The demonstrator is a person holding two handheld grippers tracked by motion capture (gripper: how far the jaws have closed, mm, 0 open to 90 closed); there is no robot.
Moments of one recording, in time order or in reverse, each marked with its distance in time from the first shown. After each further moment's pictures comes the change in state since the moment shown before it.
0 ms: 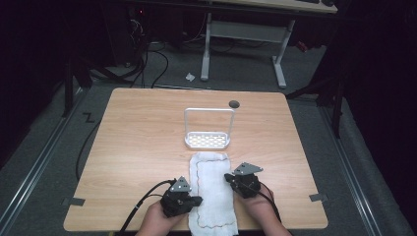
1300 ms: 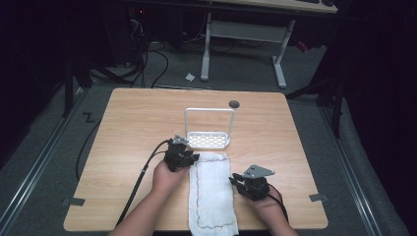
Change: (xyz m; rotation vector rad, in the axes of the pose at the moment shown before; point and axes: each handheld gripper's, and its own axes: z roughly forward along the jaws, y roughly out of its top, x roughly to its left) left arm 0.107 0.072 0.033 -0.087 0.240 -0.200; right arm -0.014 -0.015 -0.019 -0.062 0.030 -0.012
